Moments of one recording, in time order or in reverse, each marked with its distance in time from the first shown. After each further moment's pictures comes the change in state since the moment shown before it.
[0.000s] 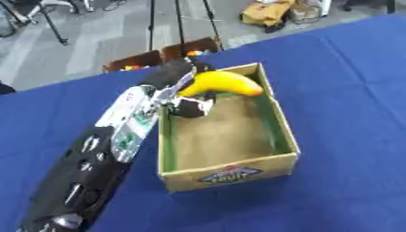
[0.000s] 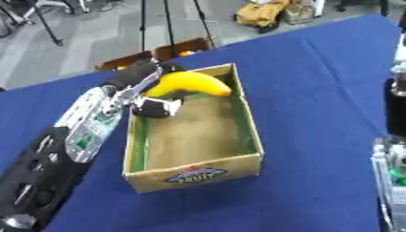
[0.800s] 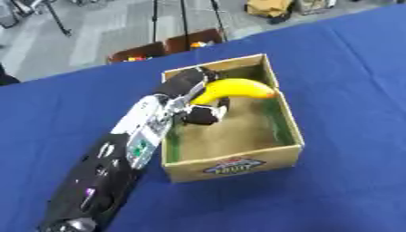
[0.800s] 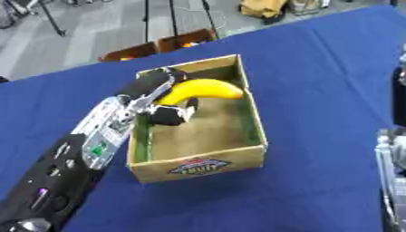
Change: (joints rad) left arm 0.039 -0.040 -0.016 0.013 0.000 0.013 0.015; right arm 0.000 0.002 0.000 0.000 0.000 0.000 -0.005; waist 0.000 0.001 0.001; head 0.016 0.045
